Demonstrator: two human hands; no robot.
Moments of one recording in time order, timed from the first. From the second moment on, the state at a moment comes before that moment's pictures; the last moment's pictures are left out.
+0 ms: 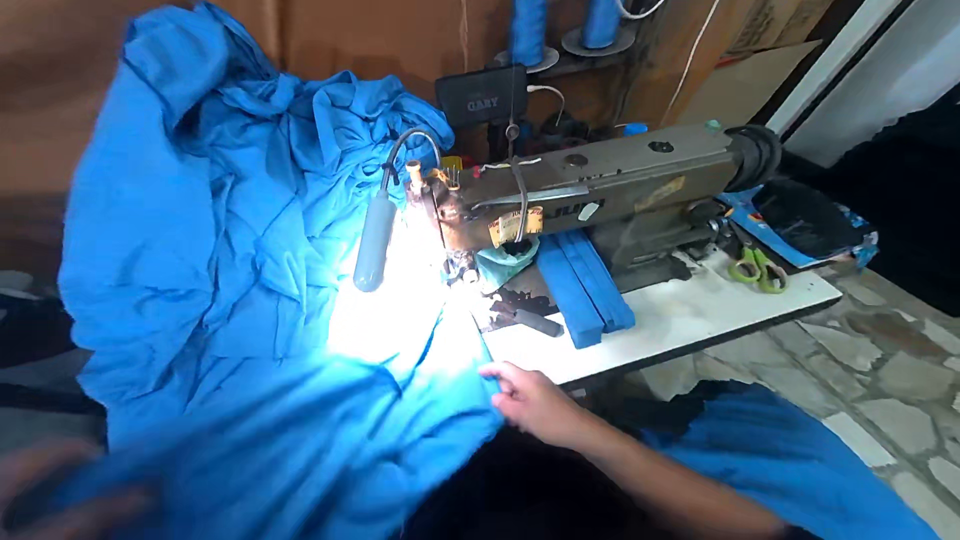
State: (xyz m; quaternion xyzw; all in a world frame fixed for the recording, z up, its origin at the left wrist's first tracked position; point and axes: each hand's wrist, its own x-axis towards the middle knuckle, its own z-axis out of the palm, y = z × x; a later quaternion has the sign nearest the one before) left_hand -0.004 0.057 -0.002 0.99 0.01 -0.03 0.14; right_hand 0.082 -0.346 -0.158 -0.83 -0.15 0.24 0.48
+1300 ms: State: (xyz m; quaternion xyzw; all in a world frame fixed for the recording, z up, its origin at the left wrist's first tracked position) left_hand 0.098 -0.137 -0.151 0.90 -0.12 0.04 0.41; right_hand 0.142 -0.327 -0.205 -0.86 -0.37 -0.18 0.30
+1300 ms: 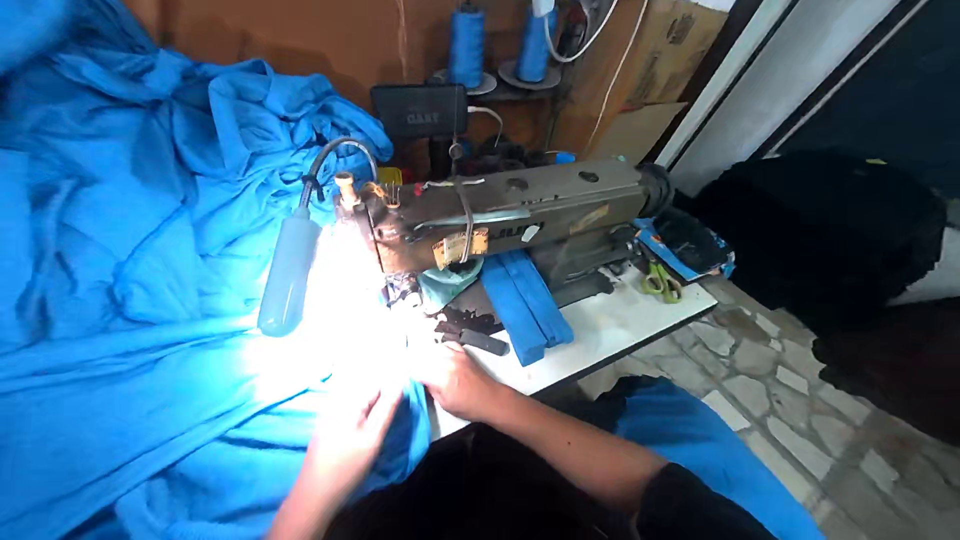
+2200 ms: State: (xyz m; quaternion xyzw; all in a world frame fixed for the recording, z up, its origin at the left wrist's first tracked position) left_hand 0.186 -0.121 -0.196 0.95 -0.20 0.12 0.21; right_hand 0.142 -0.331 -0.222 -0.87 -0.35 -0.17 0.30
